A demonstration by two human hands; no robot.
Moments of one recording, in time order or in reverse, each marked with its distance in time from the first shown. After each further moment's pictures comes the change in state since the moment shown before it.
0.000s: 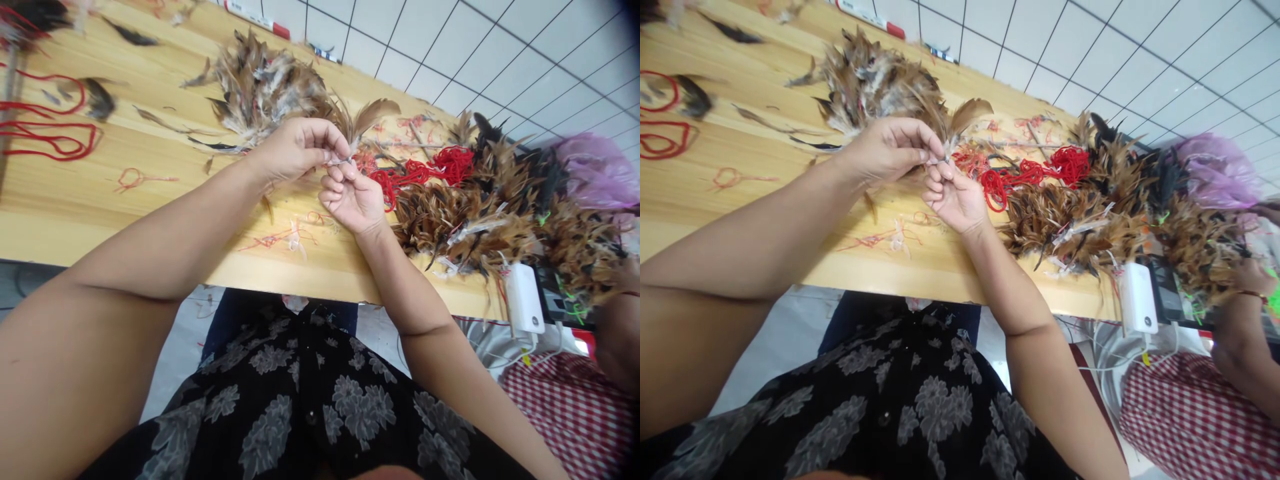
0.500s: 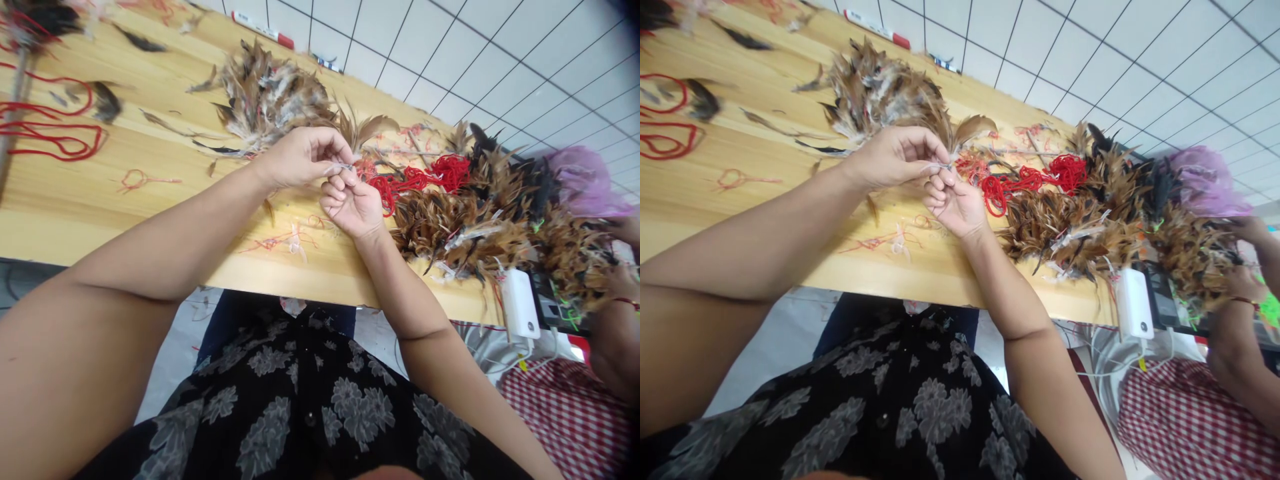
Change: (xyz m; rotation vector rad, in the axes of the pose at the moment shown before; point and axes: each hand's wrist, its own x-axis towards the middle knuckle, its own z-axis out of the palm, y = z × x) left_hand 0.010 -0.014 -0.008 0.102 -0.049 0.148; right_hand -0.004 -0.002 0.005 0.067 0.038 0.048
